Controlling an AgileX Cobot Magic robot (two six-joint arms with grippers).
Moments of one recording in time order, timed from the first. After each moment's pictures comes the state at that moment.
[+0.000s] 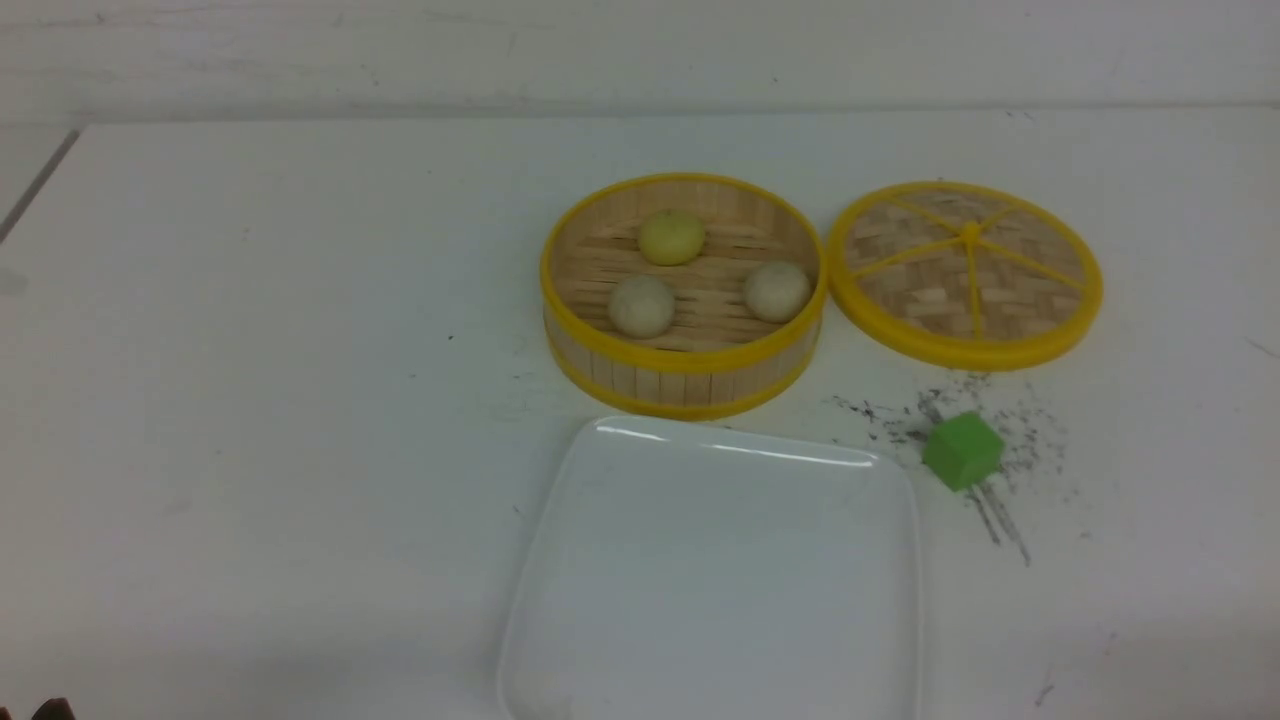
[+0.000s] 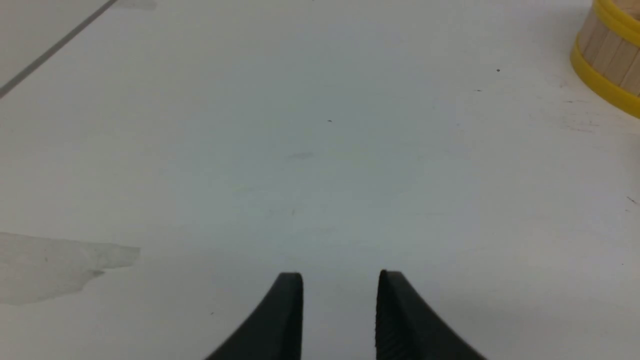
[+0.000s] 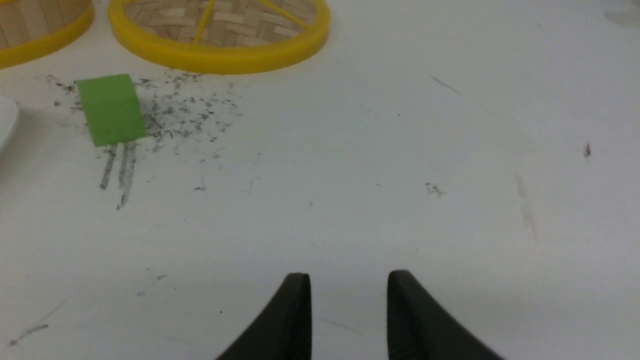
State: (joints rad) right arm 0.02 -0.01 0.02 -0.20 0.40 0.13; left arm 0.01 -0.01 0.03 0.15 0.37 -0.20
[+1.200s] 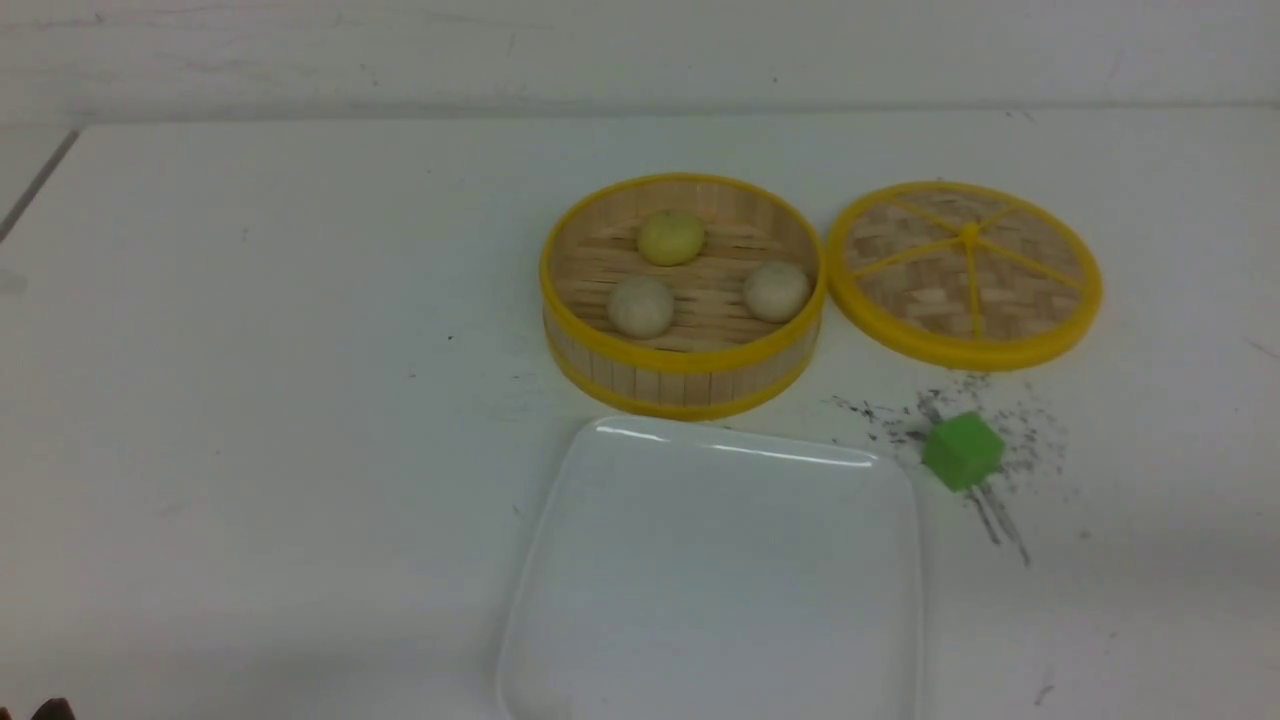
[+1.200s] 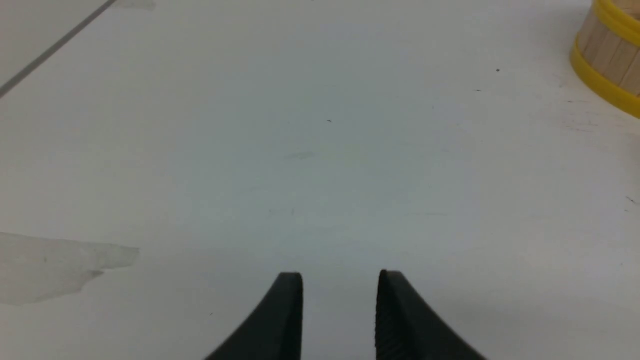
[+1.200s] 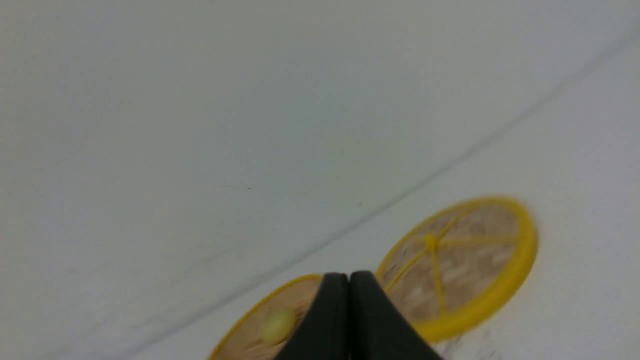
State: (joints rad) right arm 0.01 0.16 -0.33 0.29 0.22 0.24; left arm 0.01 -0.01 0.03 0.15 0.37 -0.20
